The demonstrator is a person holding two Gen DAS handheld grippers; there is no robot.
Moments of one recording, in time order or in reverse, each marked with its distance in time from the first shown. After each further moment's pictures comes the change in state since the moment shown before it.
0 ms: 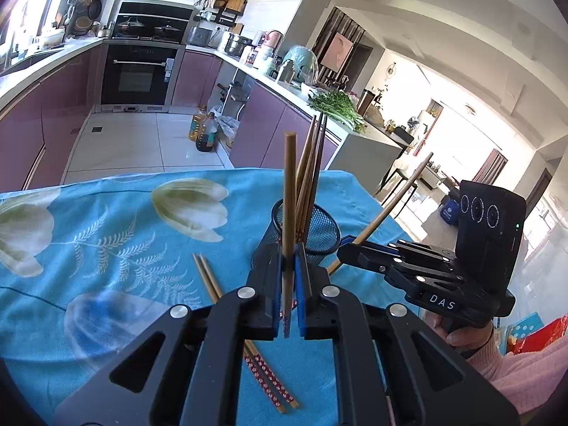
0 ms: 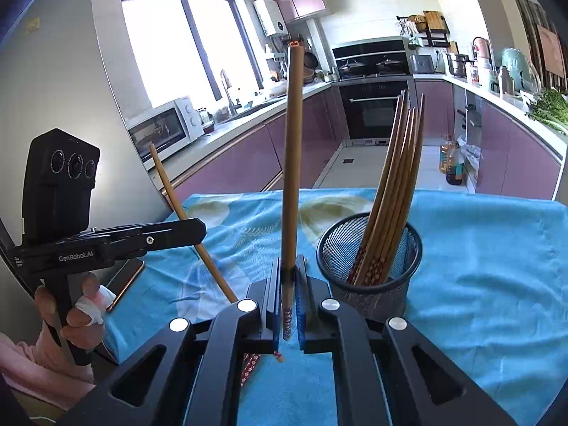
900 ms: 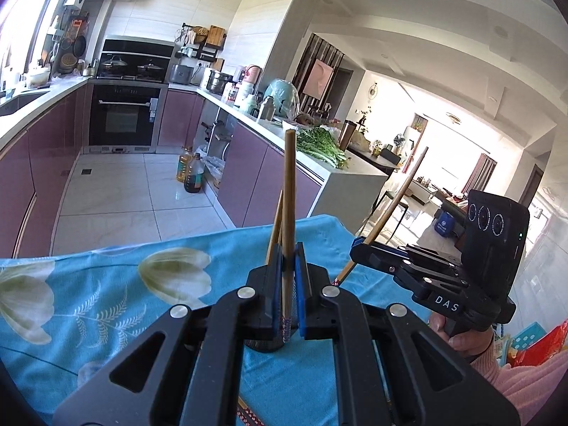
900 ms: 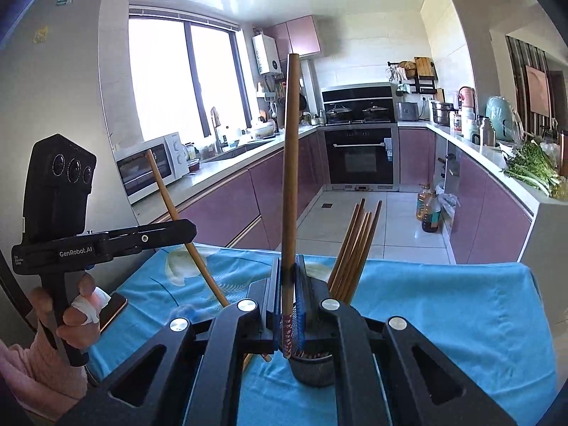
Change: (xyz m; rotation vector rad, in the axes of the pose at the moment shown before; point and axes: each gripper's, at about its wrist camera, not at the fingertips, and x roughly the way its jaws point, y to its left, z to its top) left arm -0.018 -0.036 0.062 0.088 -0.131 -0.031; right arm -0.044 -0.012 0.051 -0.076 -0.155 -0.094
